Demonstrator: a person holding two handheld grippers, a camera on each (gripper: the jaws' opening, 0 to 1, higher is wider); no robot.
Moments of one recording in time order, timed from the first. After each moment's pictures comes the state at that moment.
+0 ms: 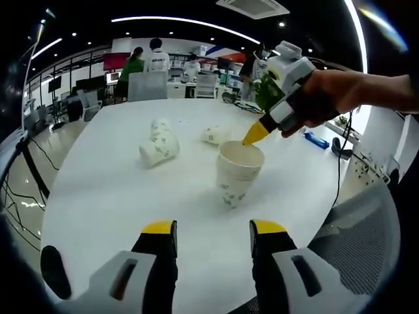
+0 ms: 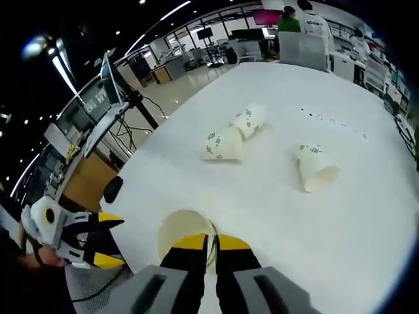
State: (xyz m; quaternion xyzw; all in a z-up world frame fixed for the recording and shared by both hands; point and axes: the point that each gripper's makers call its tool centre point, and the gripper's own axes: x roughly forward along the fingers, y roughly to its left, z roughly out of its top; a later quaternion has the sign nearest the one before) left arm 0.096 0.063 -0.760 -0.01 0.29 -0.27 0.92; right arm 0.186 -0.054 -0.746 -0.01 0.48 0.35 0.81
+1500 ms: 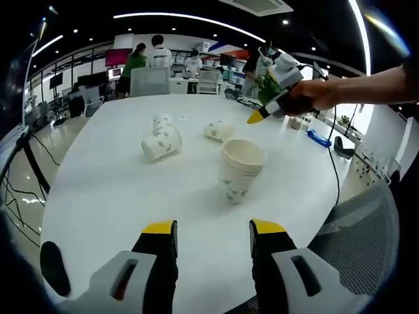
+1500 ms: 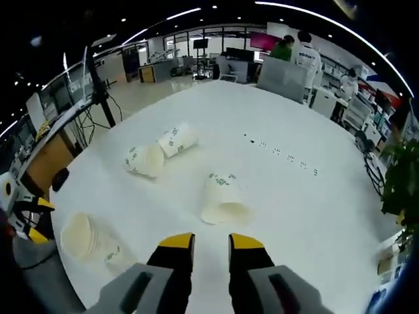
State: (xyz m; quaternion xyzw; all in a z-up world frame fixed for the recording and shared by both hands) left arm 0.097 0.069 -0.770 -0.01 0.30 -0.26 0.92; right arm 0.294 -0.164 -0.764 -0.13 0.41 0.28 0.86
